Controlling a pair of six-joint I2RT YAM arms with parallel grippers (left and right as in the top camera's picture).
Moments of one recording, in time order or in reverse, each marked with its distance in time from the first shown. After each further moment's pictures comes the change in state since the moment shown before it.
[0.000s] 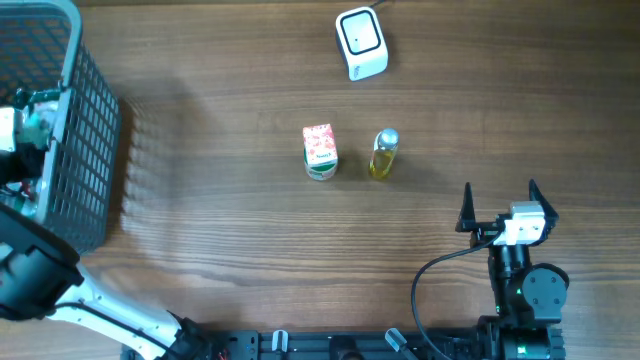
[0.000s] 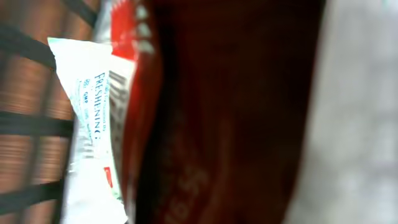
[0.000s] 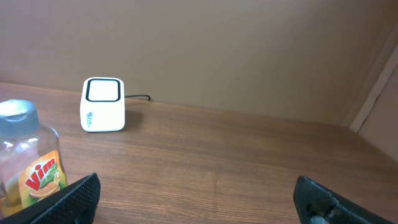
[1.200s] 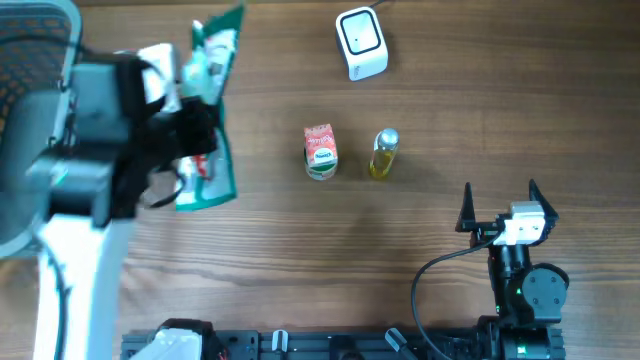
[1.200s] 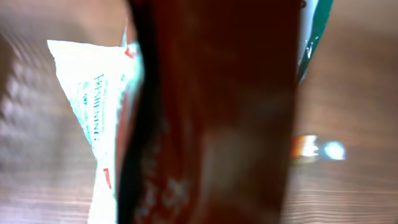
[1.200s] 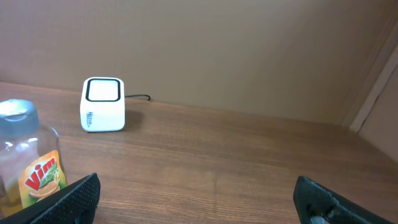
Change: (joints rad) left arm -0.994 -0.800 -0.010 -0.580 -0.217 -0.999; right arm 0.000 0.001 0.000 0.000 0.000 0.000
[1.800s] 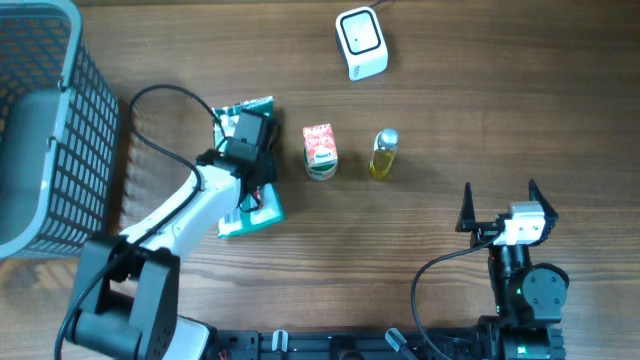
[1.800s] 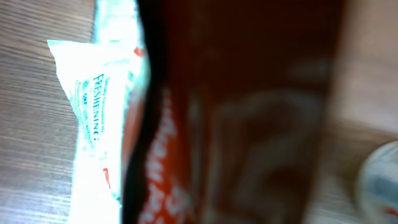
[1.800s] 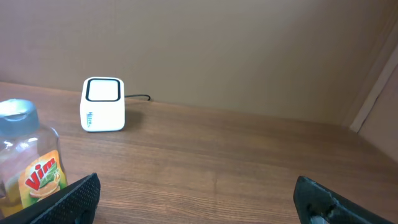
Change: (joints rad) left arm -0.209 0.347 -0.665 0.698 -0.352 -0.164; right arm 0.000 0.000 0.000 0.000 0.000 0.000
